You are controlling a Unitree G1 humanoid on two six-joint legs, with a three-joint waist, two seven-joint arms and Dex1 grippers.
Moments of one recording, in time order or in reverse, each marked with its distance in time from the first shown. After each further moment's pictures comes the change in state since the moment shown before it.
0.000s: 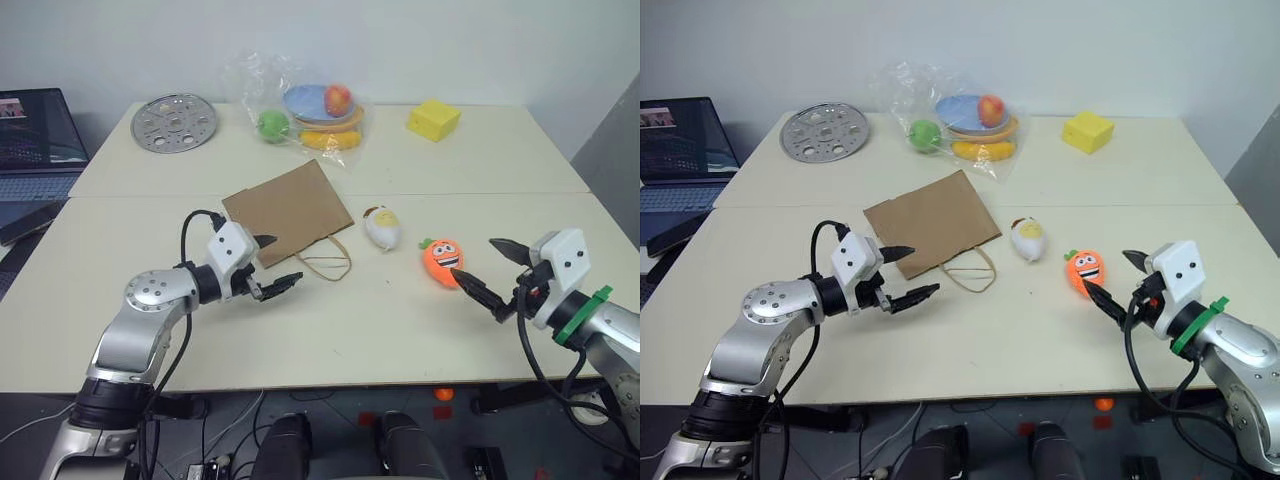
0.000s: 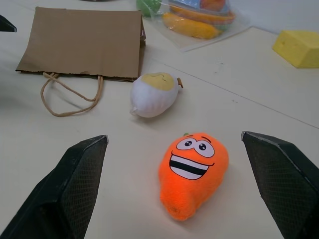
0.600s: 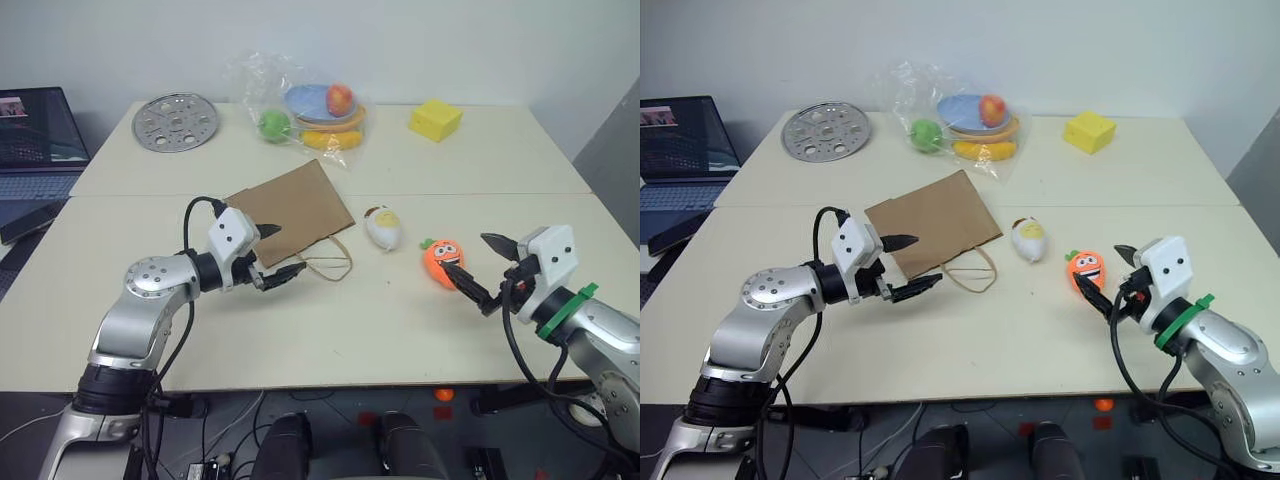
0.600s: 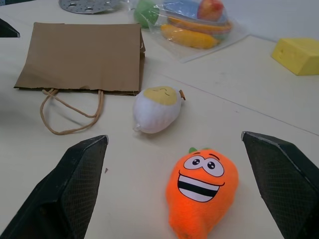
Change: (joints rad) left arm -0.075 0.000 -0.002 0.028 -0.018 0.007 -0.040; right arm -0.036 0.048 0.044 -0.034 0.001 0.019 -0.088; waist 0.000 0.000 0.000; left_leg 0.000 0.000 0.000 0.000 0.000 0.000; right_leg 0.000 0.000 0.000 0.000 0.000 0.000
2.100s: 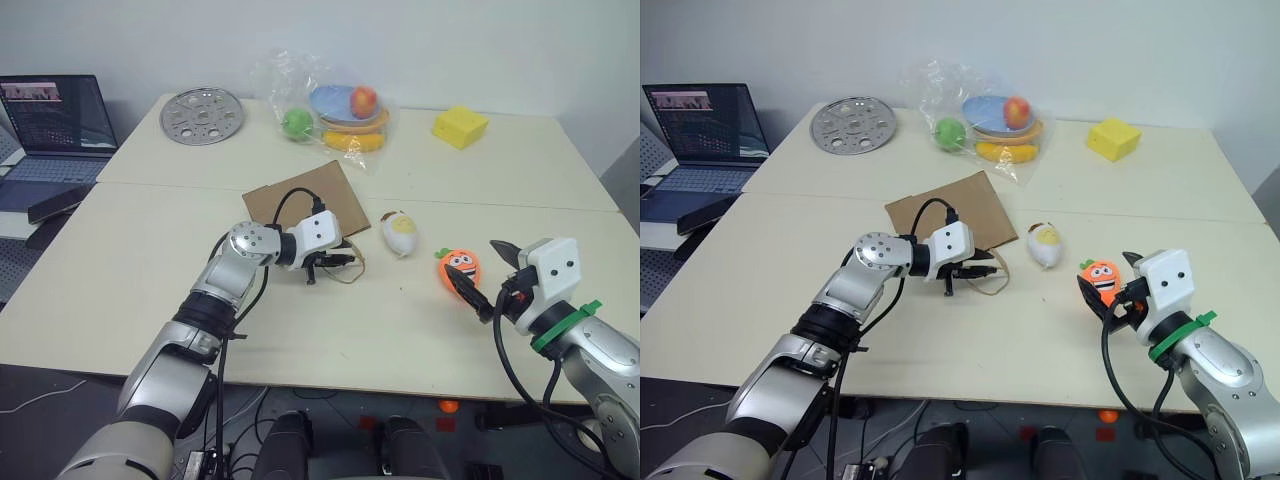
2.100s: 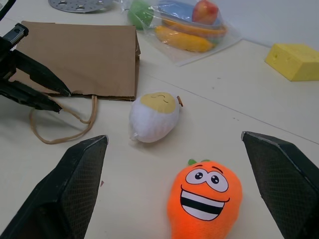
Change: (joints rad) left arm -0.430 -0.235 -0.321 0.628 0.315 -0.367 -0.144; right arm 0.085 0.054 0.000 -0.102 -0.044 0.020 -0.127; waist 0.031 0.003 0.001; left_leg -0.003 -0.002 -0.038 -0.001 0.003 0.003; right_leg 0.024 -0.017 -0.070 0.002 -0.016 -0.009
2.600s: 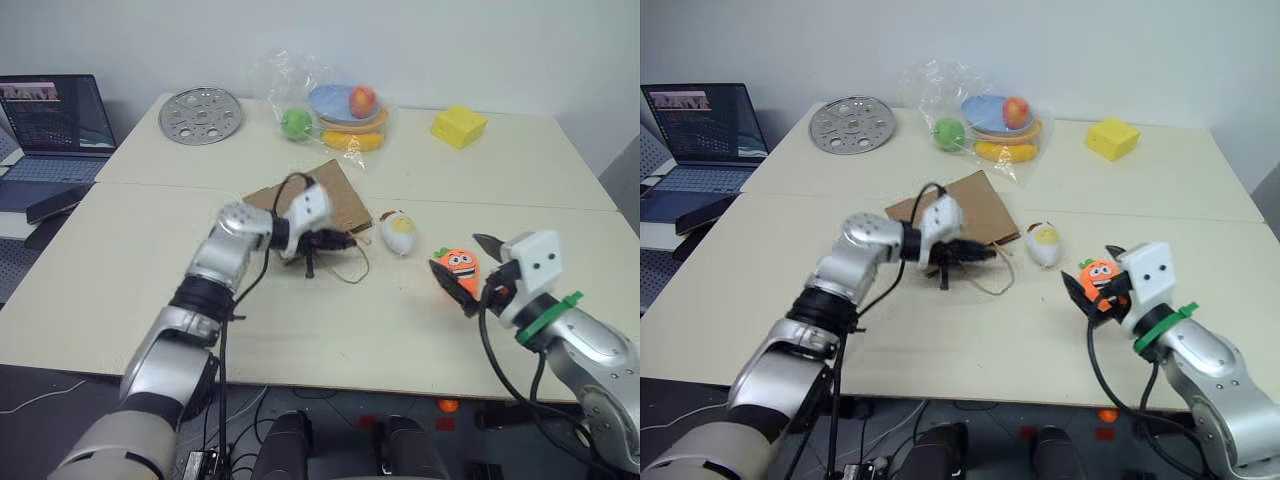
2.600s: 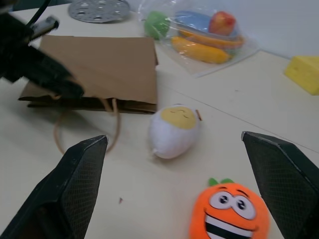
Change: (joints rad) left arm -0.127 0.017 0.134 -0.029 -0.199 0.244 -0.194; right arm -0.089 0.014 0.117 0.002 0.001 0.019 -0.017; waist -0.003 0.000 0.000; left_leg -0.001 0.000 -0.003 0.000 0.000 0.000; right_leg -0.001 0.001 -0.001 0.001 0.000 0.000
